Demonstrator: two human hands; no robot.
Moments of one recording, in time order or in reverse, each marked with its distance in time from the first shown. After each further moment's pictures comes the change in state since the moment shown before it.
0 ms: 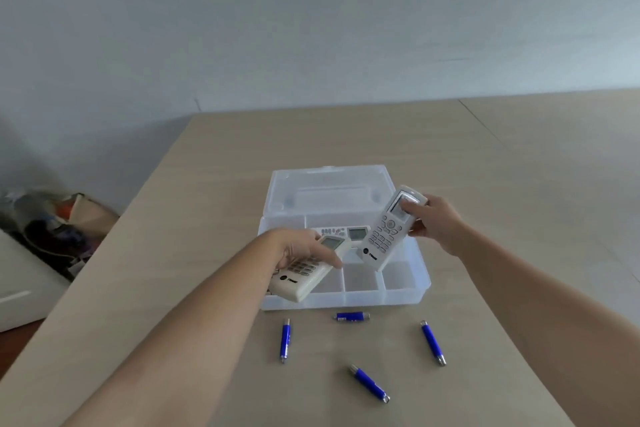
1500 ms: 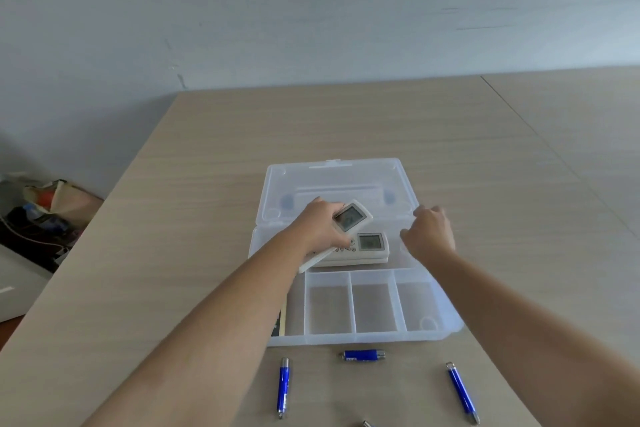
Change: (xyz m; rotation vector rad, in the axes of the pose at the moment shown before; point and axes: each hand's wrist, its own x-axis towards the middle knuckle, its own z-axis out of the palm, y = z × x) left_hand 0.099 0.034 -0.035 0.436 0.456 0.404; right_hand 0.082 0.029 0.056 -0.792 0.300 0.044
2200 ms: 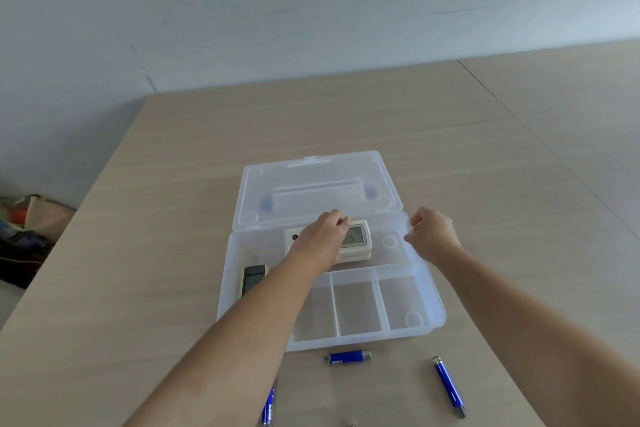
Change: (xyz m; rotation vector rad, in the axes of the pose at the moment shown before) left_hand 0.018 0.005 0.056 0.619 0.043 0.283; right_hand 0.018 0.049 -0.004 0.211 -0.096 0.062
